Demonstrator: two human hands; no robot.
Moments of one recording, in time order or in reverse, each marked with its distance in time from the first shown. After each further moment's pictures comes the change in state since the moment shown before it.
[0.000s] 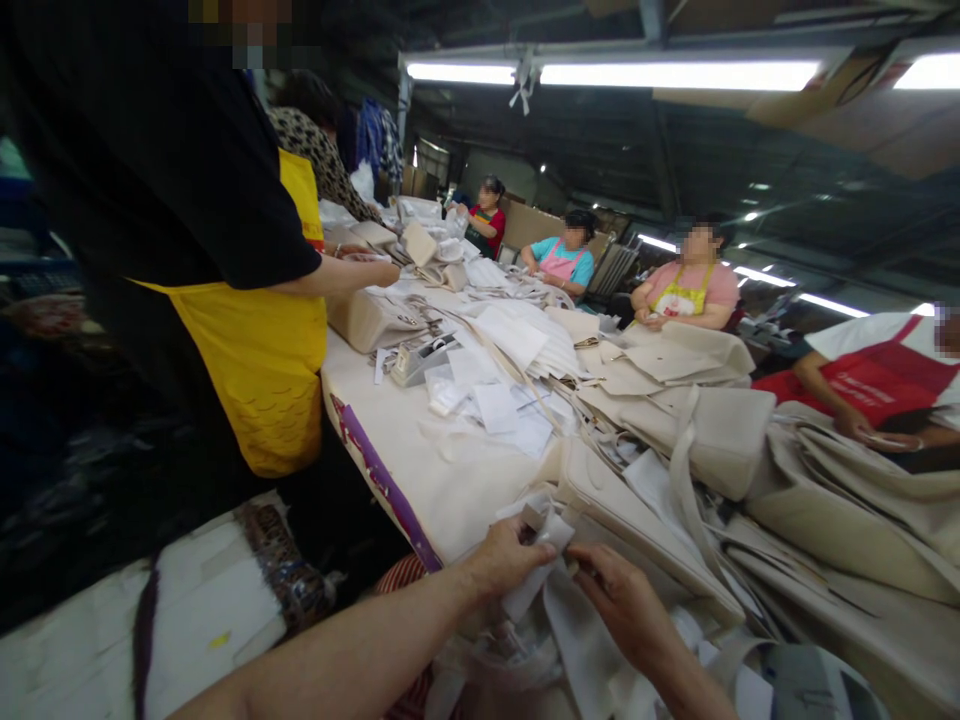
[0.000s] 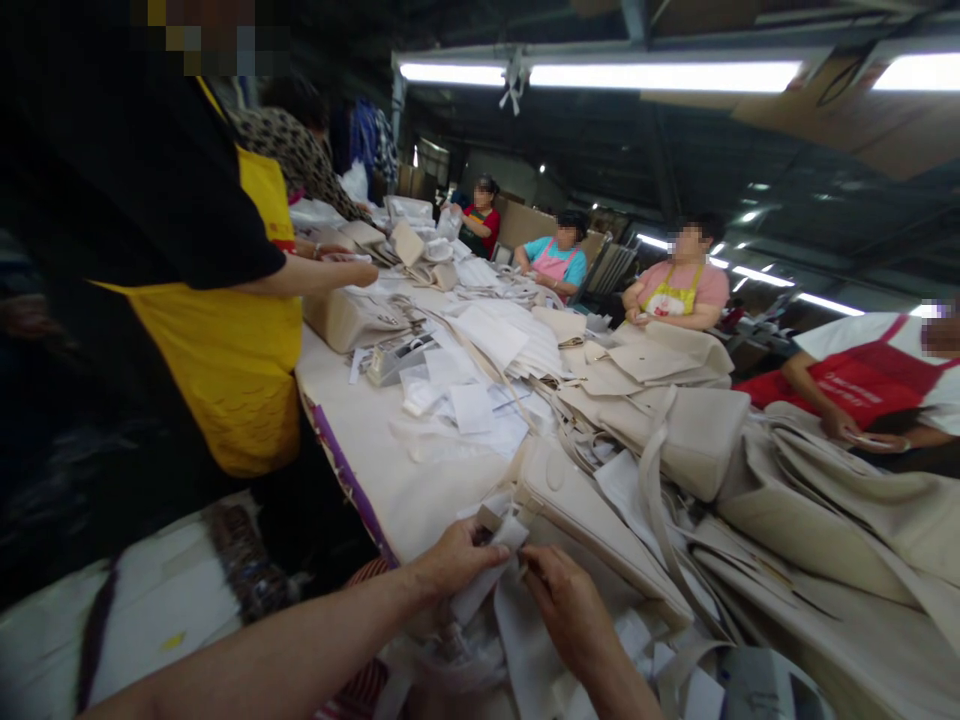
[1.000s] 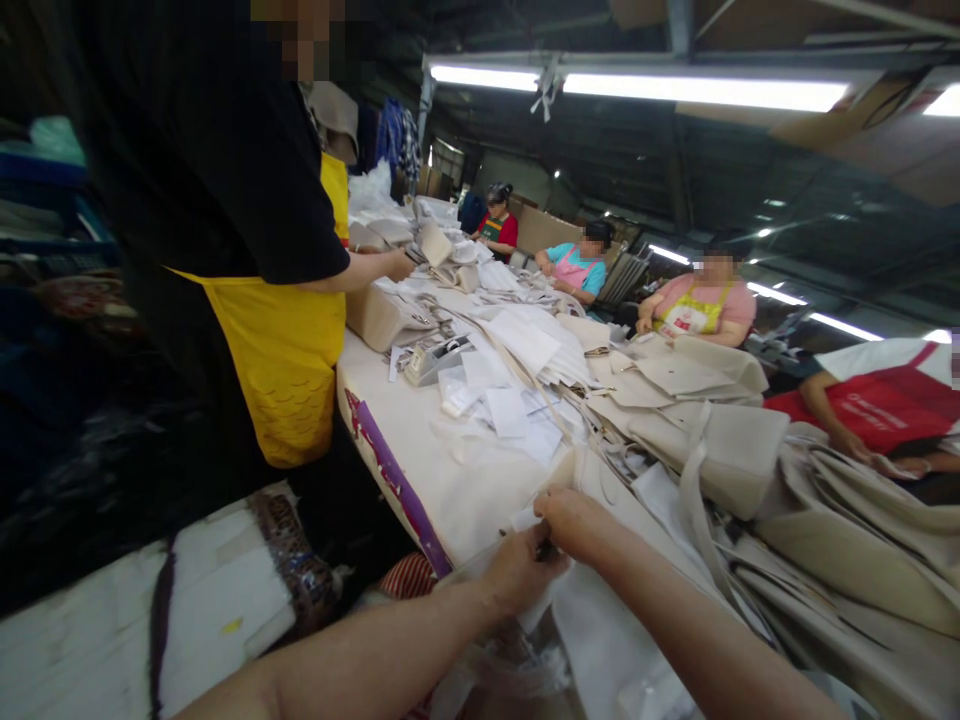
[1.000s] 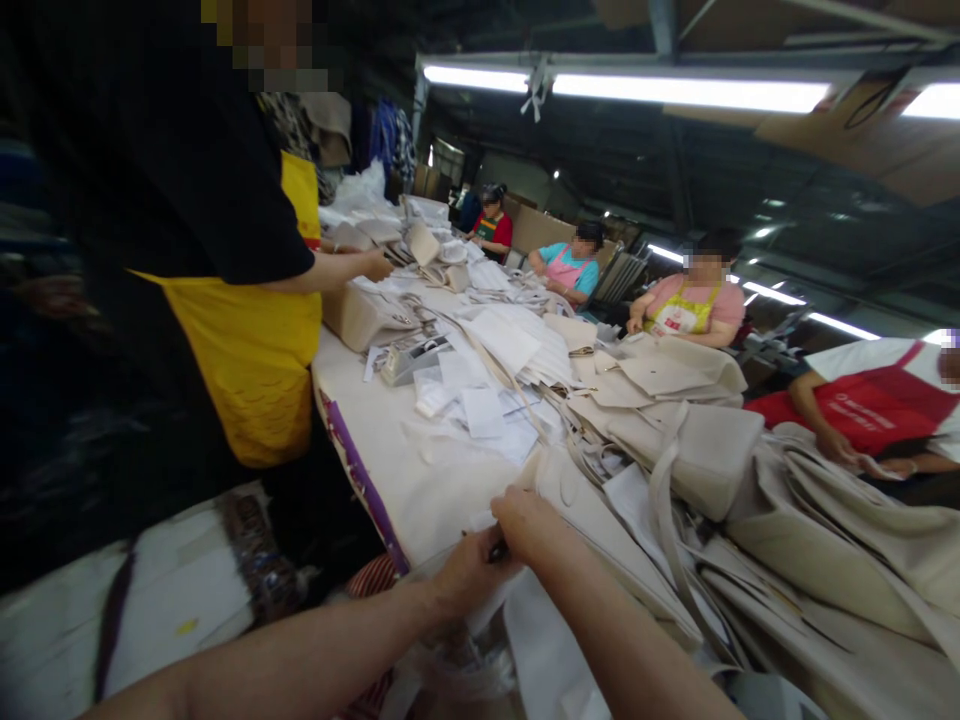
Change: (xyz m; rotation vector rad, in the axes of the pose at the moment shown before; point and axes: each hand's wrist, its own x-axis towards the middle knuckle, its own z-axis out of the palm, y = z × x) left_hand -0.008 0.003 0.007 0.277 0.106 0.137; right_hand 0.103 -0.070 -0.010 -0.694 -0.395 -0.080
